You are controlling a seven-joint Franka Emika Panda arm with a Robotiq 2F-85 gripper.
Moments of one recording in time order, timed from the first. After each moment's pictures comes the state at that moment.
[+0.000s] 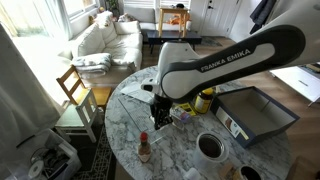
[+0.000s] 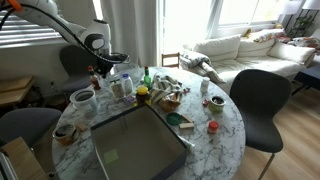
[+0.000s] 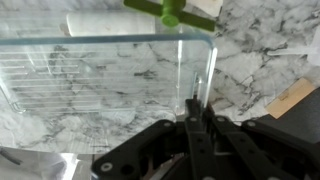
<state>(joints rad) 0.08 0.51 0.24 -1.77 0.13 2.29 -1.30</state>
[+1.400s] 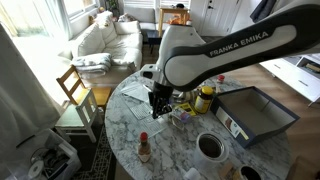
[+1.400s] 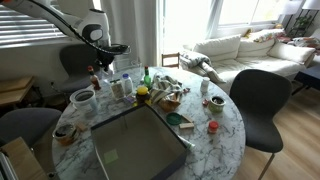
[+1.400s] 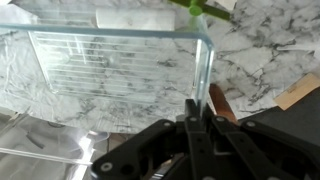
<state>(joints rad) 0.07 0.44 0.24 -1.75 0.11 2.29 -1.30</state>
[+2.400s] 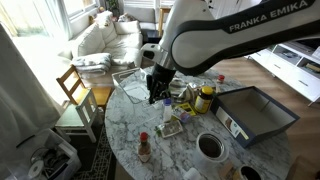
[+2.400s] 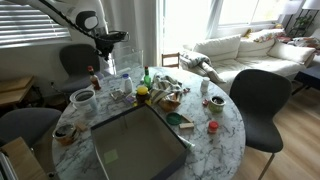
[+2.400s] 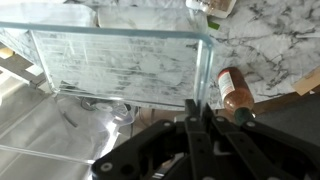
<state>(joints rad) 0.07 0.35 0.23 -1.76 0.11 2.34 -1.30</state>
